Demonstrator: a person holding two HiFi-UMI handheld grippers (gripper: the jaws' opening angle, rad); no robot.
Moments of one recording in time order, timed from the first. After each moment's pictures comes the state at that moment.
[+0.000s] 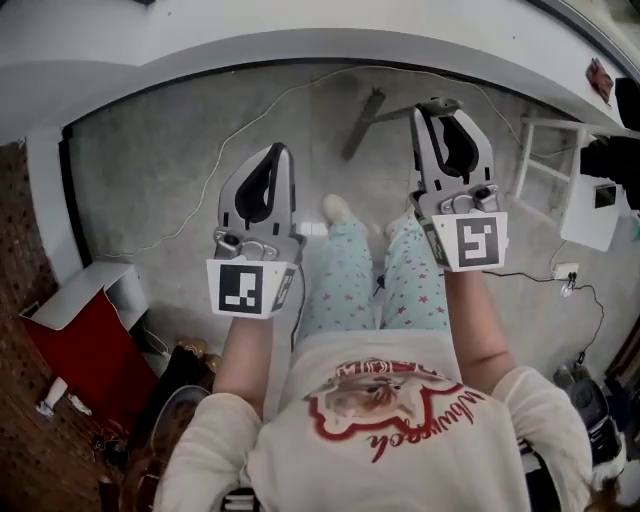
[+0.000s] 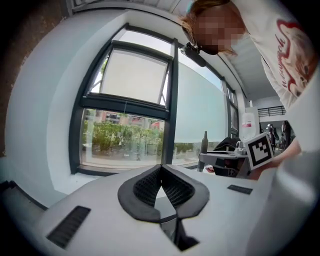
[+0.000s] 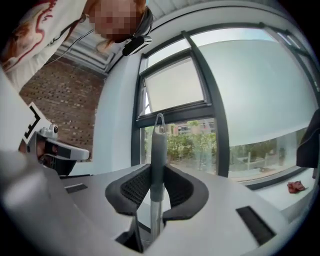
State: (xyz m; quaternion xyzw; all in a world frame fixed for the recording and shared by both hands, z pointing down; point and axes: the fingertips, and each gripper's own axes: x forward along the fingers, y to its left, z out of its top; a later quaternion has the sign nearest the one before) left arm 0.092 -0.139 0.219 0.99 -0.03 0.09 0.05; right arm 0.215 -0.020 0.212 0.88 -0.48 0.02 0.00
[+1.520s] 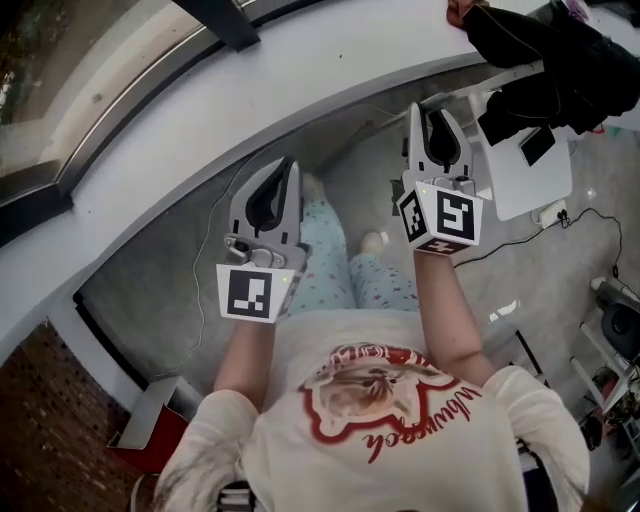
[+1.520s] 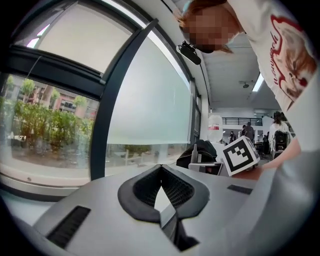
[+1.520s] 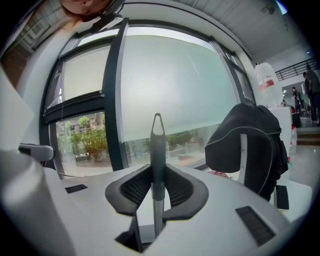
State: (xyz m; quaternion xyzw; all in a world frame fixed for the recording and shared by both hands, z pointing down) left arm 0.439 0.124 0.201 0.97 0.23 0.08 0.06; right arm 0.520 0.299 0.244 0.99 -0.11 0.12 -0.04
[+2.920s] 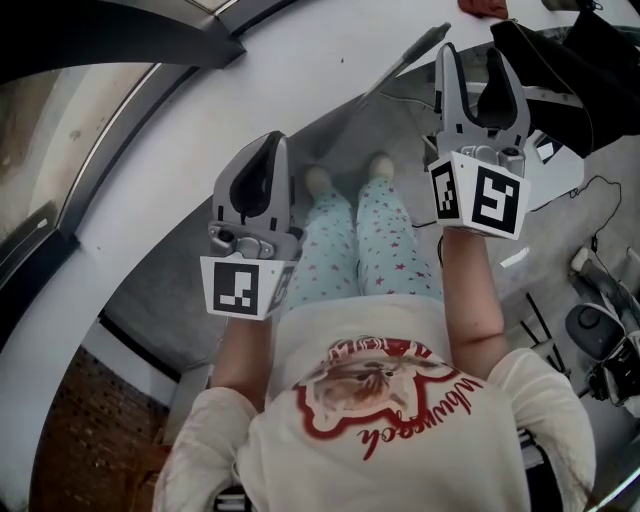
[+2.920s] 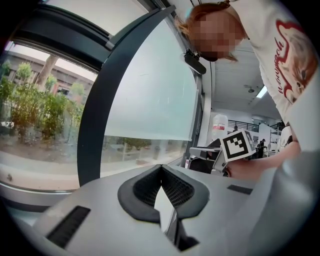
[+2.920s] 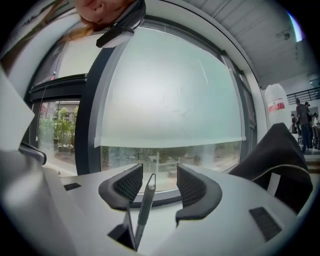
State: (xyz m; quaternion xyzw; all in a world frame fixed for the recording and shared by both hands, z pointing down) left arm 0.601 0.094 0.236 0.95 0.26 0.12 0.09; right arm 0.691 0.303 0.214 0.99 -0.07 0.06 0.05
